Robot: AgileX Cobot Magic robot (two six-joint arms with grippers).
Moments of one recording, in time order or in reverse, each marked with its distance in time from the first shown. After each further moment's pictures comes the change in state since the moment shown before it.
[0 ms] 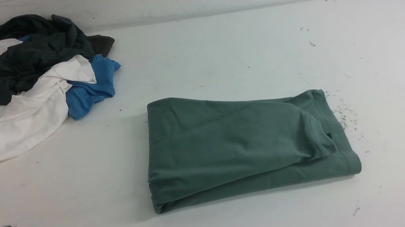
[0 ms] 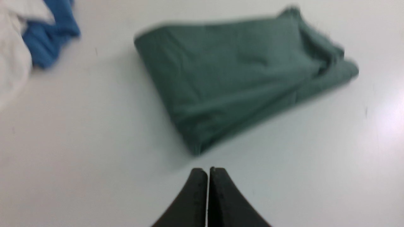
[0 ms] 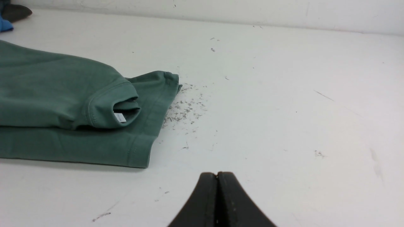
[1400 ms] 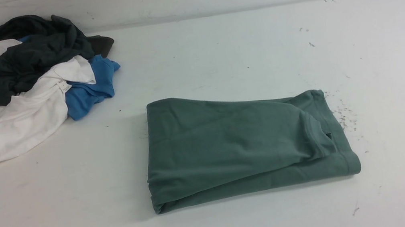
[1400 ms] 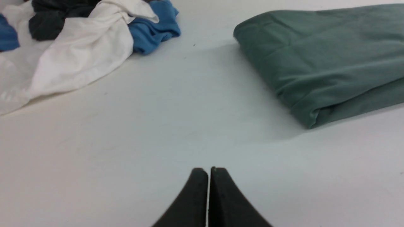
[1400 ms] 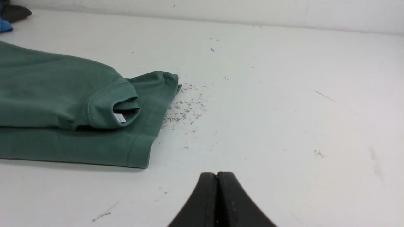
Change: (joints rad) right arm 0.000 0.000 0.000 -0.001 0.000 0.002; left arm 0.369 -0.412 0.629 -0.079 -0.311 0.222
